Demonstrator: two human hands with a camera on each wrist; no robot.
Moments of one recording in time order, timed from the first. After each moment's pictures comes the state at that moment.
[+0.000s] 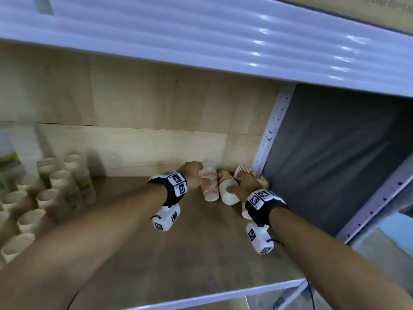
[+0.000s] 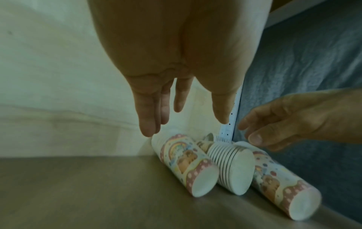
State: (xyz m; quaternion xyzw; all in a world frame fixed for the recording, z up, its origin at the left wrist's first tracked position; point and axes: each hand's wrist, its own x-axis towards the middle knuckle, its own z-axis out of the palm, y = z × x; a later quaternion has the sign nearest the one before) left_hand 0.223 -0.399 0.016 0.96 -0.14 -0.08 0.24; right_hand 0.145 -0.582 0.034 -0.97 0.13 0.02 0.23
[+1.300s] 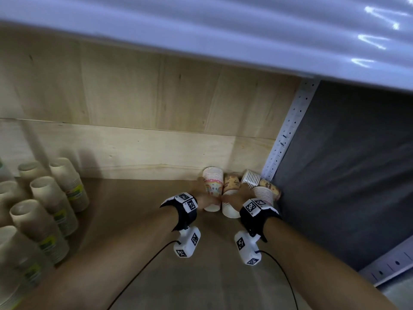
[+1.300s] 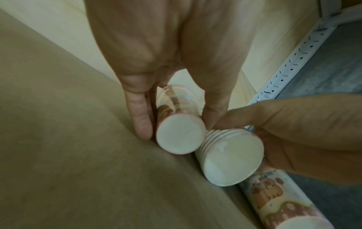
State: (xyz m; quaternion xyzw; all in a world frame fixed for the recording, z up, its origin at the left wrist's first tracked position) left_hand 0.249 -0.437 -0.055 0.86 0.00 -0.18 0.47; right_hand 0.185 -0.568 0.008 -0.94 0.18 0.08 0.29
